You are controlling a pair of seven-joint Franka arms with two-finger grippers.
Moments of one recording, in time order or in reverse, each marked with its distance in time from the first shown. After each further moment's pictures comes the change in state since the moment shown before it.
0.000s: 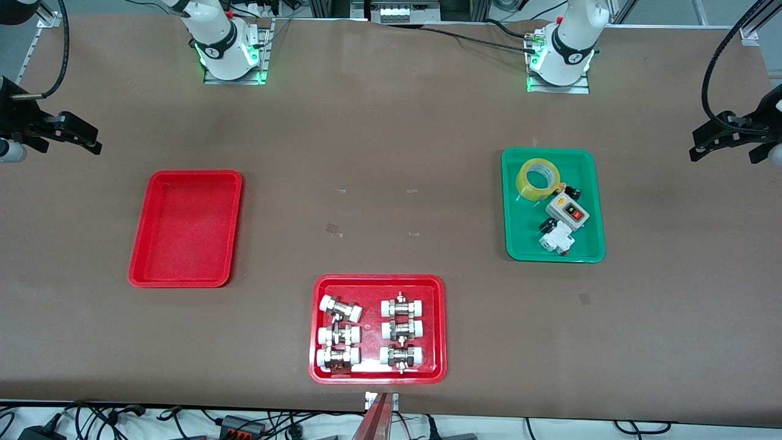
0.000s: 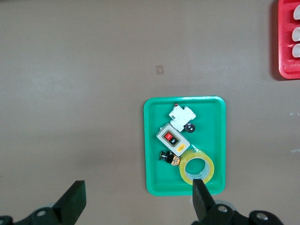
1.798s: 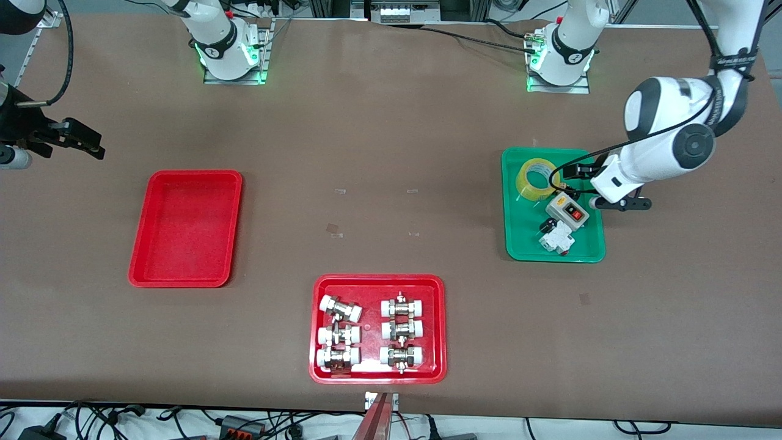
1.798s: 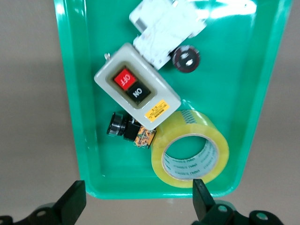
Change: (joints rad) left arm 0.000 0.073 -0.091 -0.768 -0.097 0.526 -0.120; right arm -0.001 0.021 0.003 0.000 0.000 0.018 -0.004
